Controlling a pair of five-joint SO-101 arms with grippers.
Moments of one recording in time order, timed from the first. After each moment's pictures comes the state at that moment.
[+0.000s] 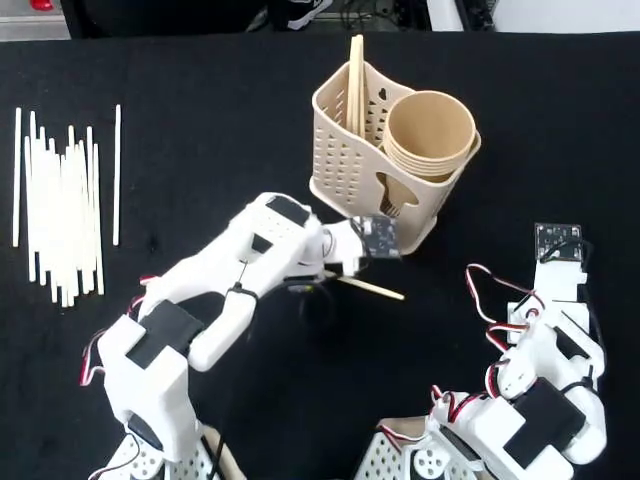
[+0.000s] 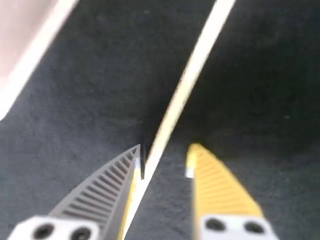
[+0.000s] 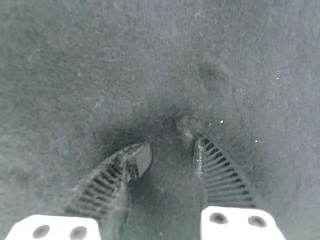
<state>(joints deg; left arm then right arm) 27.2 17.1 16.8 52.8 -56.7 46.5 -4.6 65.5 16.0 40.1</state>
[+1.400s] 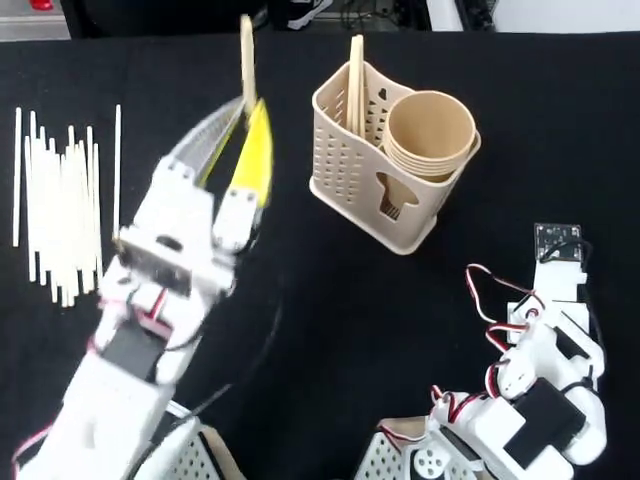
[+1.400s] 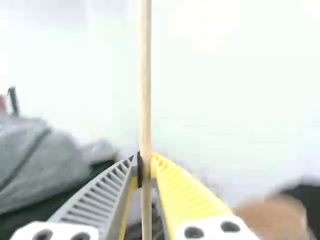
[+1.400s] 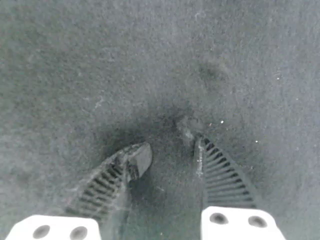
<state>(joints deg) 21.2 -67.2 57.2 -4.7 -9.9 46.5 -4.6 65.5 16.0 40.1</state>
